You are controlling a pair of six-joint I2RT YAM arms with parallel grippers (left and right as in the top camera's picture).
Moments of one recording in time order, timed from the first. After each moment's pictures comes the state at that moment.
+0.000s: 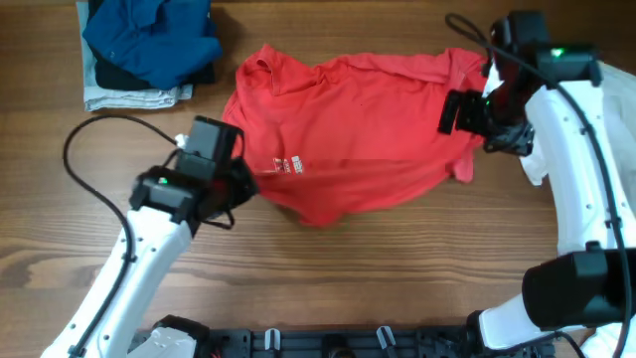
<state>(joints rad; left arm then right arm) -0.31 1.25 1.00 -0.92 0.02 -0.78 0.05 1.72 1.67 -1.41 -0.03 0.33</state>
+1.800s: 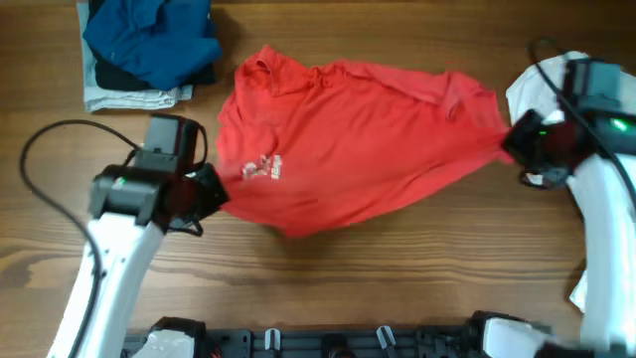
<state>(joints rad) -0.16 1.20 1.12 -1.20 0.04 -0.64 -0.18 1.34 1.39 -1.19 -0.03 0.53</state>
